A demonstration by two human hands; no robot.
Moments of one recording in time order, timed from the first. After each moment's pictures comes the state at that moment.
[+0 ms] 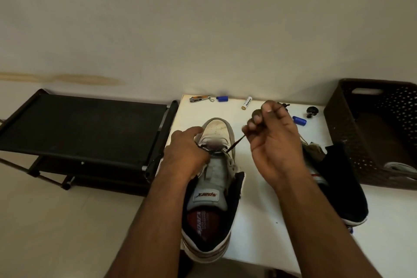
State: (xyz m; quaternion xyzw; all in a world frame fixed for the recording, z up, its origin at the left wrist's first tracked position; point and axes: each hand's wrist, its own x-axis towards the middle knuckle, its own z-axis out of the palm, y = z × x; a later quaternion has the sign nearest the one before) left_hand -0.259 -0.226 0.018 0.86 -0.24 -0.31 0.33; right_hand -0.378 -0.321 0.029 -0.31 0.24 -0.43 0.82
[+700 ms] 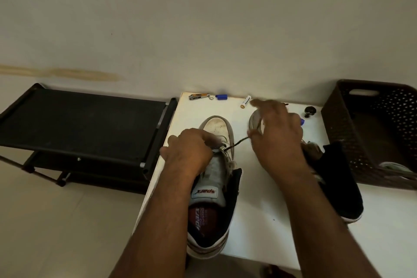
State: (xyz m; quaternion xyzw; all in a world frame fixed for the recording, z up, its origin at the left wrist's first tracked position) left_hand -0.264 -0.232 0.023 0.89 -0.29 -0.27 0.21; right_hand -0.391 -0.326 0.033 -0.86 0.44 -0.23 0.16
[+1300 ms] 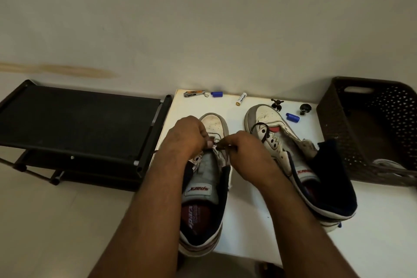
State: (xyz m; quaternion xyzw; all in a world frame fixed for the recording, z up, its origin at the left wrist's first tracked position) left_hand -0.248 -0.258 0.025 0.88 -0.34 -0.30 0.17; right_hand -0.376 -0.316 0.004 -0.89 0.35 -0.04 0.29
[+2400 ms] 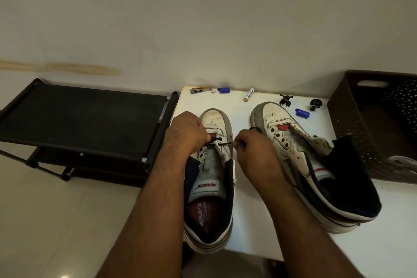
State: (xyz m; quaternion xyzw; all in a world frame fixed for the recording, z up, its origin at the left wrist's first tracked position) left_hand -0.228 -0.253 0.000 0.89 -0.28 -0.25 0.24; right_hand -0.371 -0.318 -0.016 -0.85 0.44 -0.06 0.28
